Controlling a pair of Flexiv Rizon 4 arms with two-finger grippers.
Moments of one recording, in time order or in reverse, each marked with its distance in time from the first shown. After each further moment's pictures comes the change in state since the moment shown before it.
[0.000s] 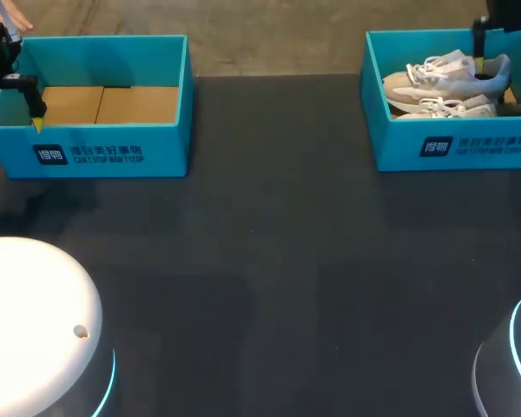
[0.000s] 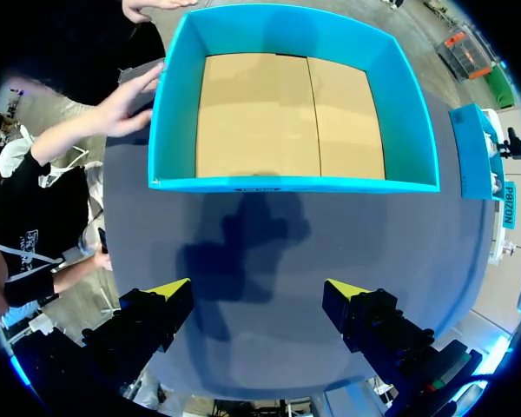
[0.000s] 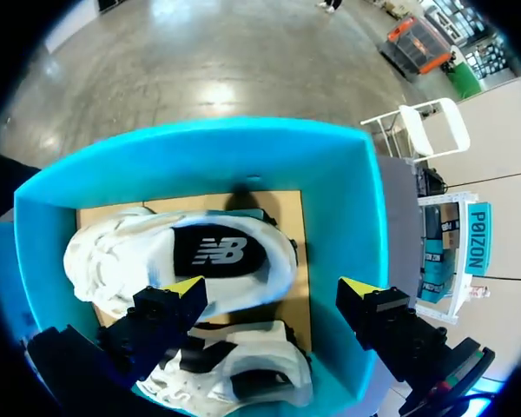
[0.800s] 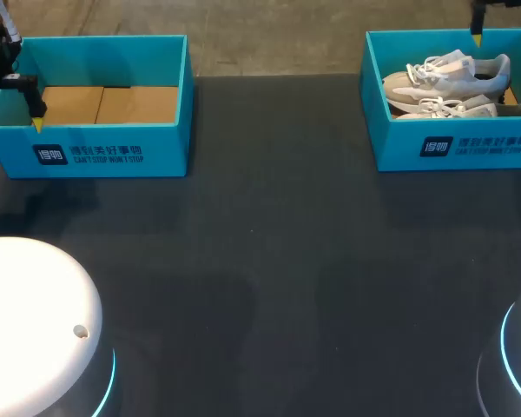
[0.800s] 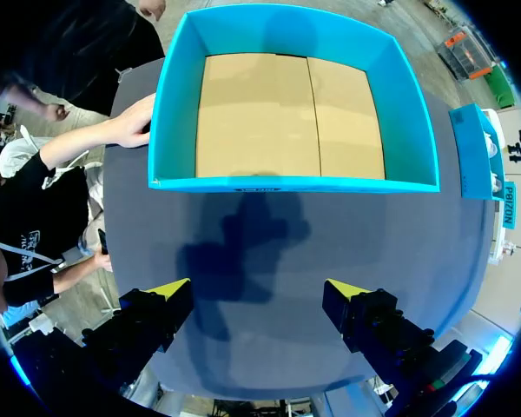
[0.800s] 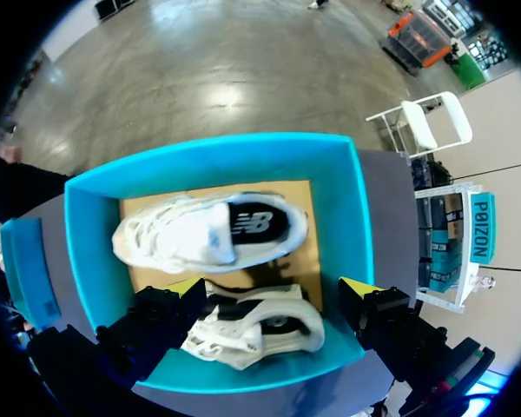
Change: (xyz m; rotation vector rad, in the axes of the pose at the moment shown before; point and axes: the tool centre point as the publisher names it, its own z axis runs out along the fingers) left arm 0.000 0.000 0.000 0.000 0.000 0.000; right arm 0.021 -0.024 -0.075 0.027 0.077 0.020
